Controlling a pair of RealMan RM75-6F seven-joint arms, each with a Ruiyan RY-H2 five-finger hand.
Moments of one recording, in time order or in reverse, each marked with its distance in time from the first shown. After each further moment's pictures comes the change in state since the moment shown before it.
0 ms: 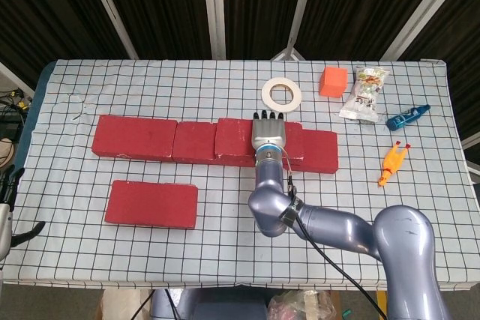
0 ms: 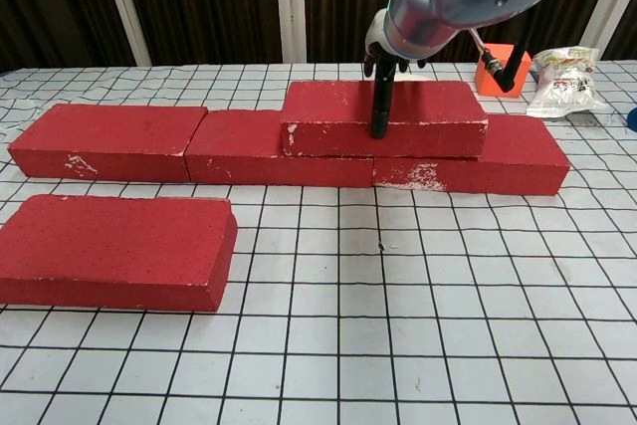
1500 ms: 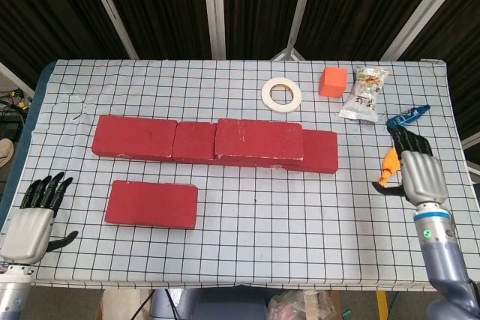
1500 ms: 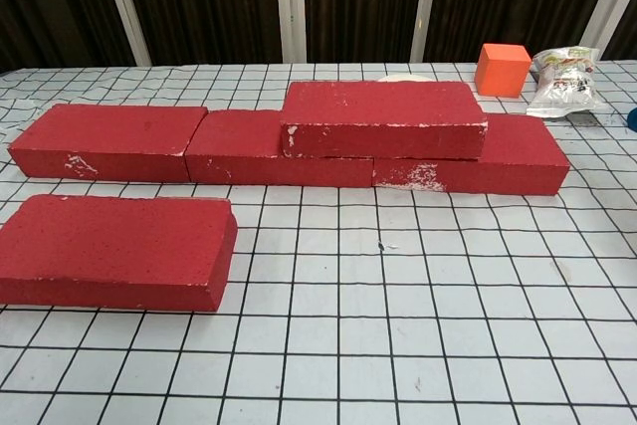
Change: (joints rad) left arm -0.058 -0.030 0.065 -0.028 0.102 -0.121 0.051; right arm -0.973 0.758 -0.332 -0.758 -1.210 0.092 1.004
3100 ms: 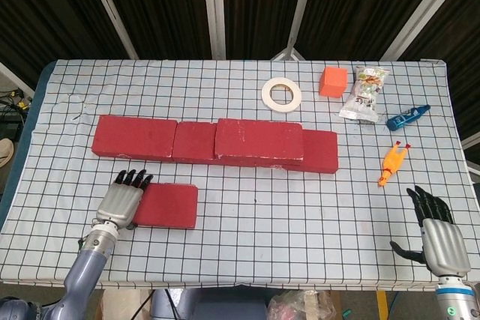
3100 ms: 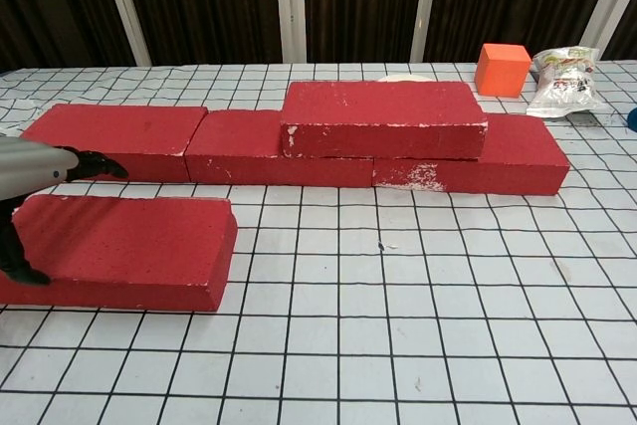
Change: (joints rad) left arm -0.540 -0.209 -0.048 -0.192 -0.825 -0.210 0.707; right arm -0.341 -0.108 -0.227 0.126 -0.447 0.191 0.176
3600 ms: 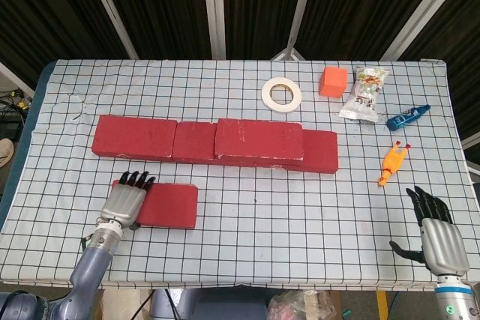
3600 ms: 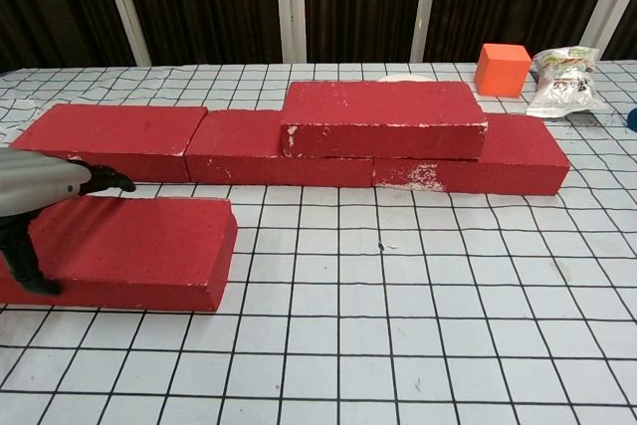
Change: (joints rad) left arm -0.052 -0.037 0.030 0.055 -0.046 -0.002 -0.007; right arm 0.000 -0.004 0.011 0.000 0.018 -0.017 -0.006
